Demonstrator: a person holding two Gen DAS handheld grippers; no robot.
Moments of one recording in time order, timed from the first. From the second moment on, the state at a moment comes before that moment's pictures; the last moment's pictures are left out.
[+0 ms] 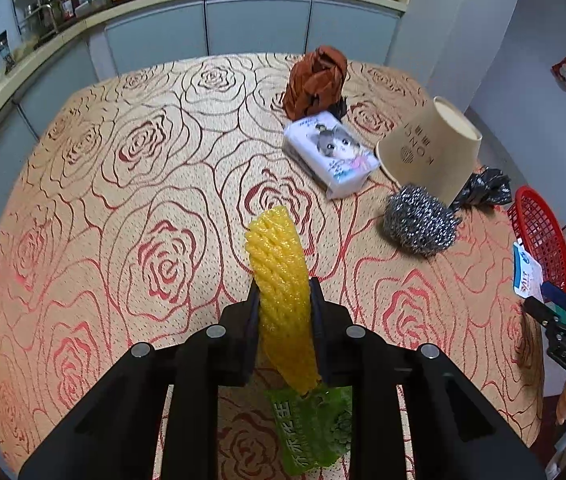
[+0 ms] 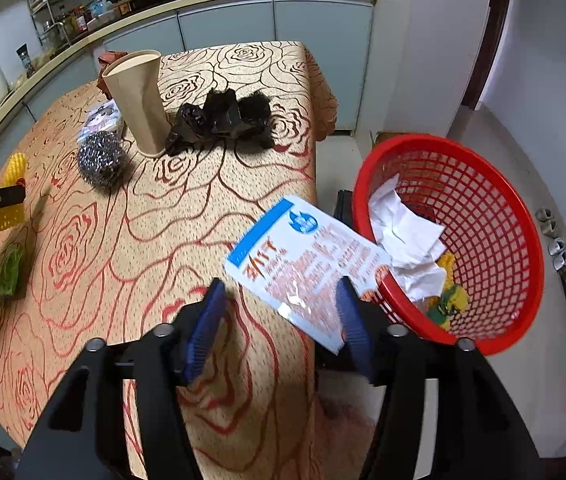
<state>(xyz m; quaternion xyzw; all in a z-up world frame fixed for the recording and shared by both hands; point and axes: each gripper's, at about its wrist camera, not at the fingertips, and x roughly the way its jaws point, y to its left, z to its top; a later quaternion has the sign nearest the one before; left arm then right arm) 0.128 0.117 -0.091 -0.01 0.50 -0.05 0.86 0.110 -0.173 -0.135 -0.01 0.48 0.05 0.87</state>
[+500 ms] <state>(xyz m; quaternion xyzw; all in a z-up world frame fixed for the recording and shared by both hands) 0.126 0.113 -0.075 -0.01 0.48 -0.05 0.87 0.132 -0.166 -0.141 -0.03 0.49 0.07 0.87</state>
